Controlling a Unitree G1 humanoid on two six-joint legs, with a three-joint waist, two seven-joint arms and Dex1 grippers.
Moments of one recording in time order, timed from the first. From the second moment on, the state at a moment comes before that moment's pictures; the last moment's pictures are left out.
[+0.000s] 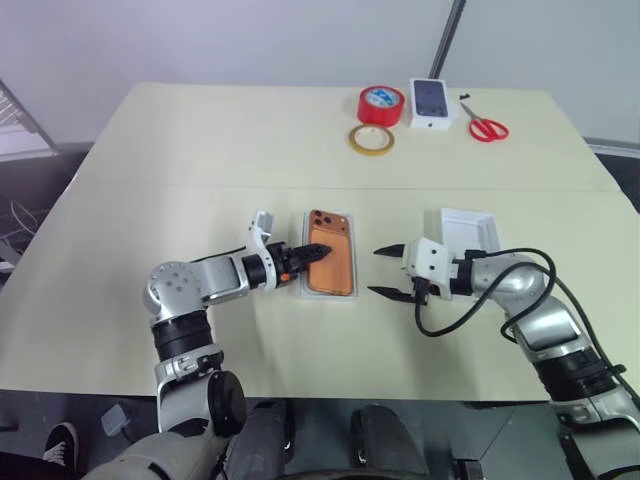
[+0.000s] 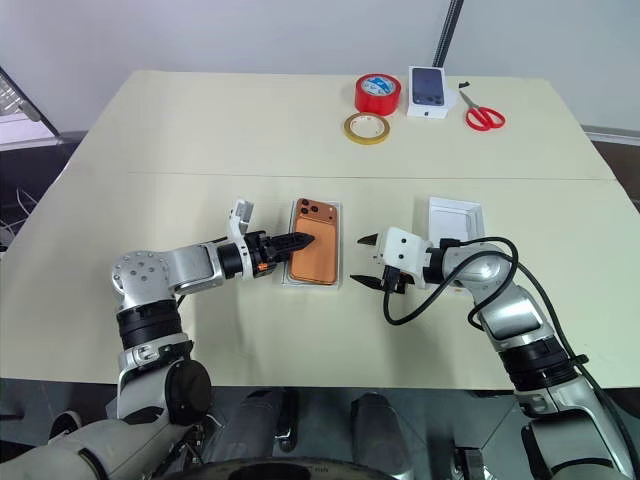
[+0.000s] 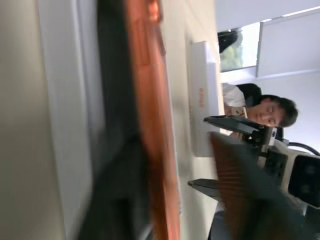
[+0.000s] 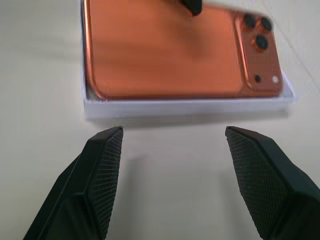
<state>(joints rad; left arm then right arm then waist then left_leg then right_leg) -0.65 0.01 0.54 0.07 -0.86 1.55 -0.19 -0.36 -0.68 0.18 -0.03 0.08 0.08 1.01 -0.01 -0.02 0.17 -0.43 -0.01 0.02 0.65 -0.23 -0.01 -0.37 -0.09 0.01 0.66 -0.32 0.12</state>
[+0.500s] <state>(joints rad) -0.66 0.14 0.46 -0.01 -0.94 1.61 -0.17 -0.37 -0.65 0.19 0.01 0.05 0.06 0.99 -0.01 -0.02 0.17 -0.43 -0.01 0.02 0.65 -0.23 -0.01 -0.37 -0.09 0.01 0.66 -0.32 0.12</state>
